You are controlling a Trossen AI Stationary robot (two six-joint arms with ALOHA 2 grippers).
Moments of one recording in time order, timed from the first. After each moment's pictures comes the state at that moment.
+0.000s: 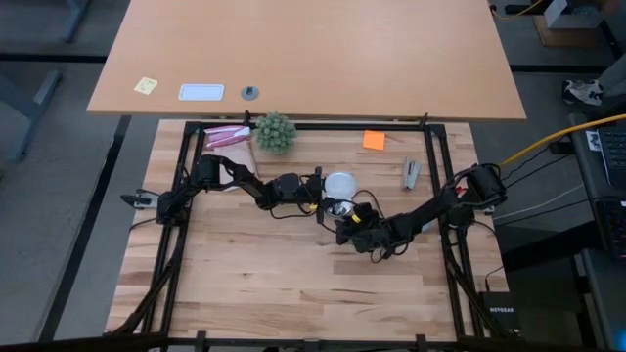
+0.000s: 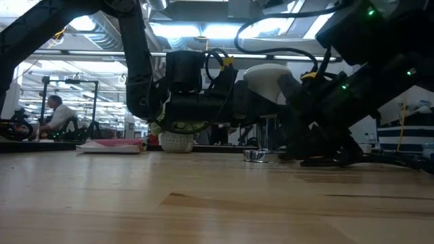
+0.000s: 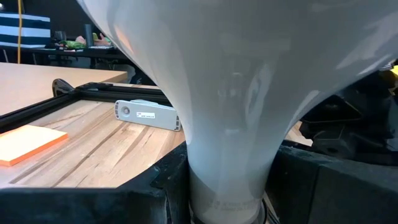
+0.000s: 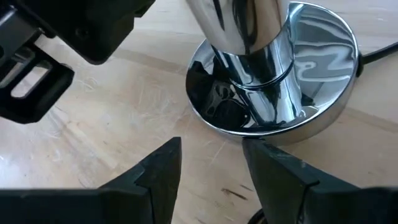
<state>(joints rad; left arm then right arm) 0.14 2.28 0.97 1.30 0.09 -0.08 0.31 1.78 0.61 0.33 0.70 1.25</state>
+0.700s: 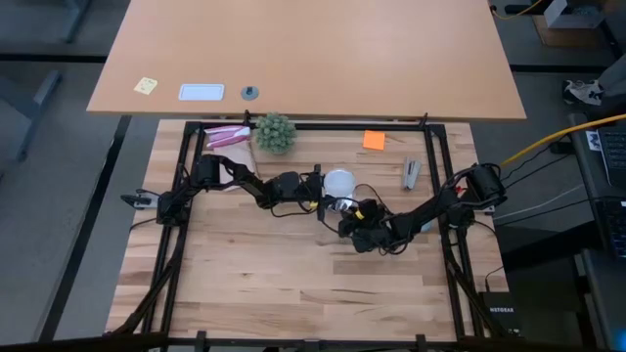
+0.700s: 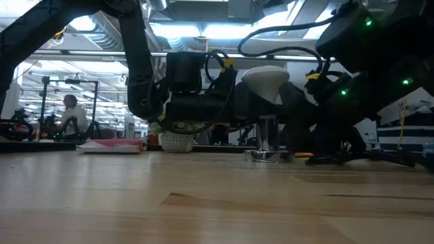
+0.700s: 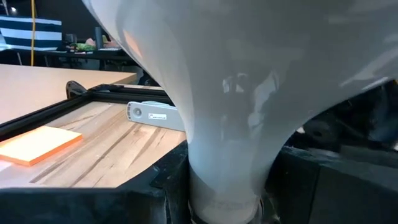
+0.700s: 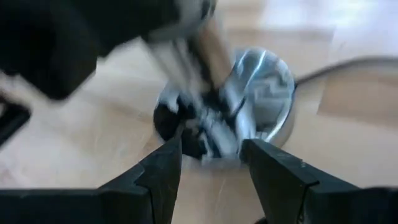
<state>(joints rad) 0.14 2.28 0.97 1.30 0.08 -0.07 0.30 1.78 0.61 0.25 0.89 1.25</state>
